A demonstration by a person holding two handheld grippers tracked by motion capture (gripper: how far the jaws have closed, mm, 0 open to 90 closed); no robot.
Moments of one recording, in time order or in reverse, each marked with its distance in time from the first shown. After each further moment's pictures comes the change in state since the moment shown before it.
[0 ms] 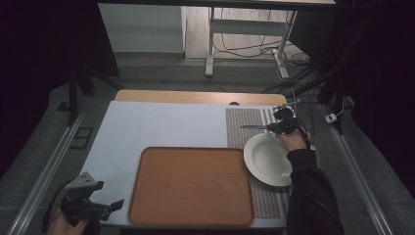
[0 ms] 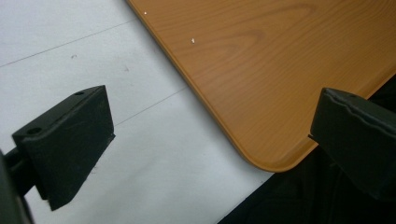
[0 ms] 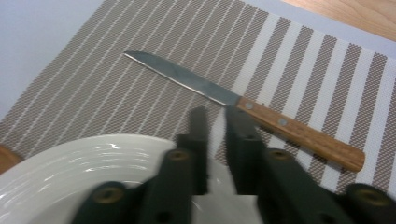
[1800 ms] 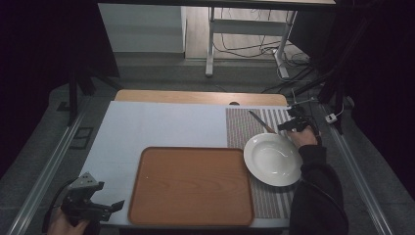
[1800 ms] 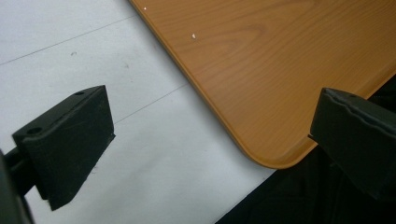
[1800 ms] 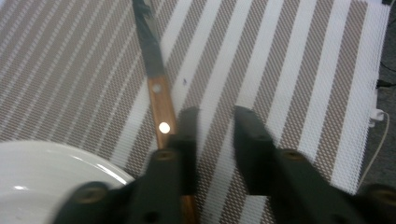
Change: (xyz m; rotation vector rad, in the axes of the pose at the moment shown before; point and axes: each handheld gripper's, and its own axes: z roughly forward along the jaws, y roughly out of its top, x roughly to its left) left arm -0.002 0.000 0.001 0.019 0.010 0.012; right arm -0.059 -0.010 0.016 0.074 0.006 0.180
